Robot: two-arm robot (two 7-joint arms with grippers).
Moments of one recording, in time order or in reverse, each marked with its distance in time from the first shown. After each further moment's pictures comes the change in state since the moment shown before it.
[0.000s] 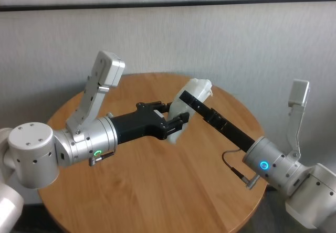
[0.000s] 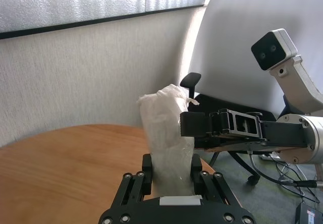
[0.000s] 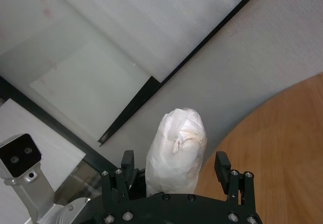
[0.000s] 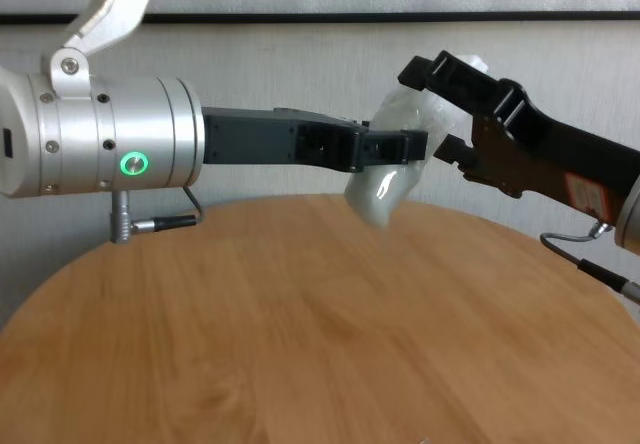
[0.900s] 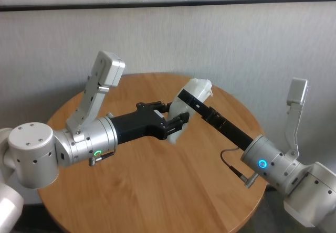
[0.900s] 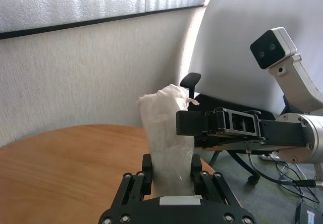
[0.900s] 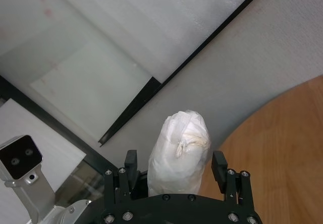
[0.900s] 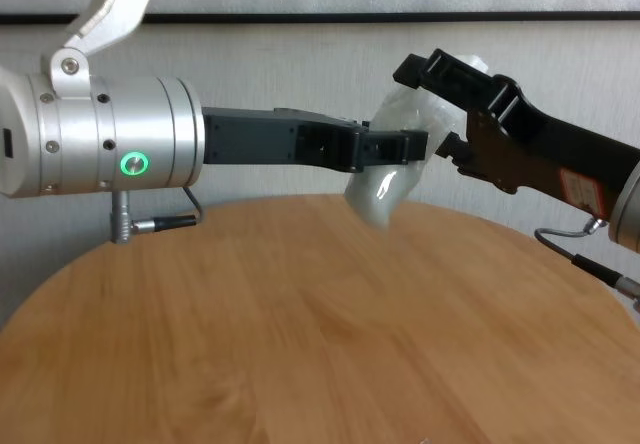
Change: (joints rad) left arm 0.000 0.000 0.000 0.000 0.000 0.000 0.000; right arm 0.011 0.003 -0.015 0.002 0.002 -0.009 -0.001
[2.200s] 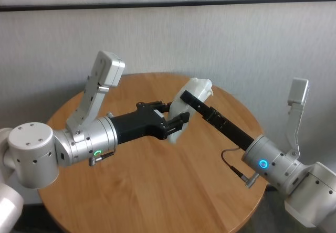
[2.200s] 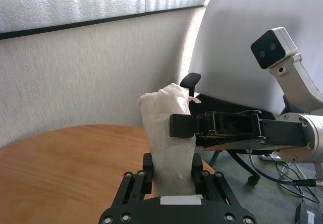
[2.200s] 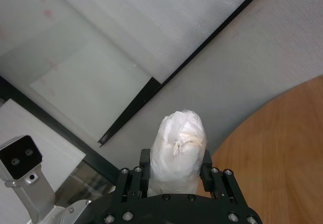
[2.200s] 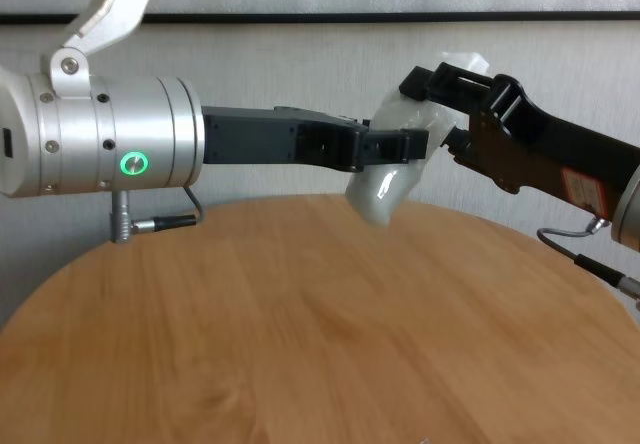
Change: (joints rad) left arm 0.000 0.000 0.000 0.000 0.000 0.000 0.000; right arm -0.004 0.001 0.004 -0.004 -0.002 -0.002 0.002
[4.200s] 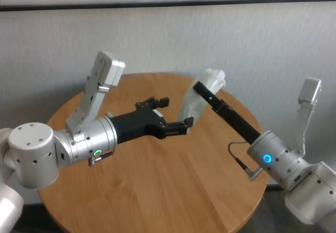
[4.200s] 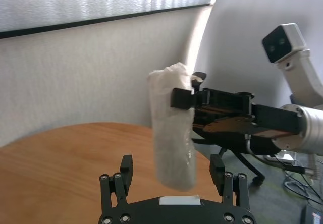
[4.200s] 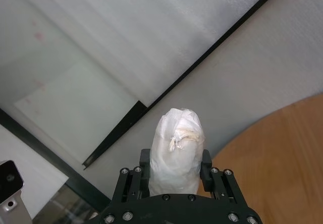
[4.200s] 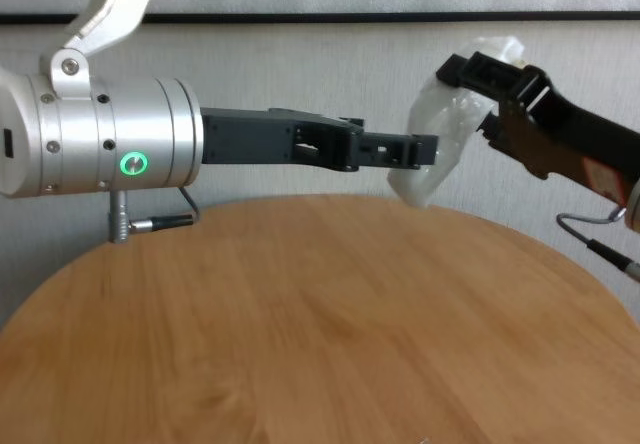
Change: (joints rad) left arm 0.006 -0.004 -0.010 0.000 -0.004 0.007 0.053; right arm 0.026 0.027 -0.029 0.037 0.015 -0.121 -0.025
